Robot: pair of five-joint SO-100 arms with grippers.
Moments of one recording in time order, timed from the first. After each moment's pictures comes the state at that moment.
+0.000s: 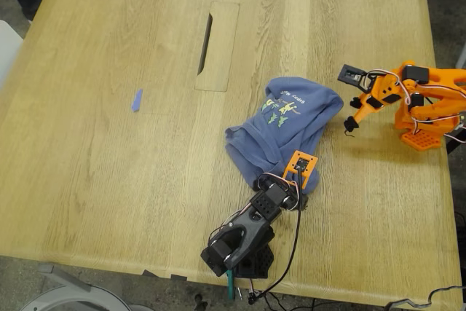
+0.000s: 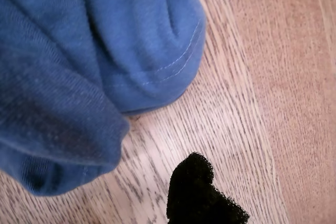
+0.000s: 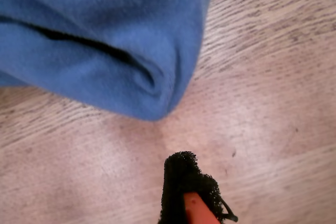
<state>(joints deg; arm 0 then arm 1) 45.5 158.4 148.7 72.6 -110.1 1.1 160.8 148.1 66.4 -77.0</state>
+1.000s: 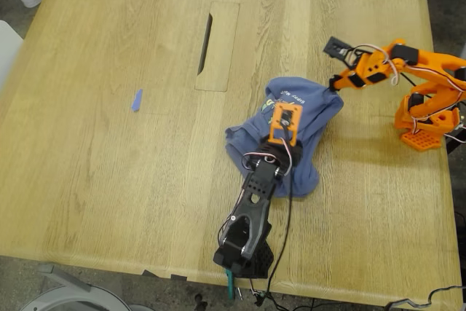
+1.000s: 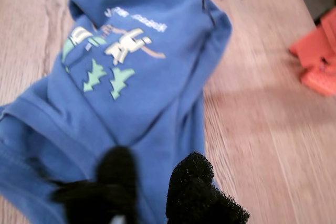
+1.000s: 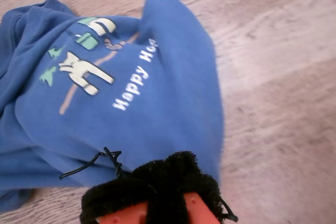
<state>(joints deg) 21.6 143.0 125.7 52.5 -101.7 0.7 126.1 111.5 56.7 -77.0</state>
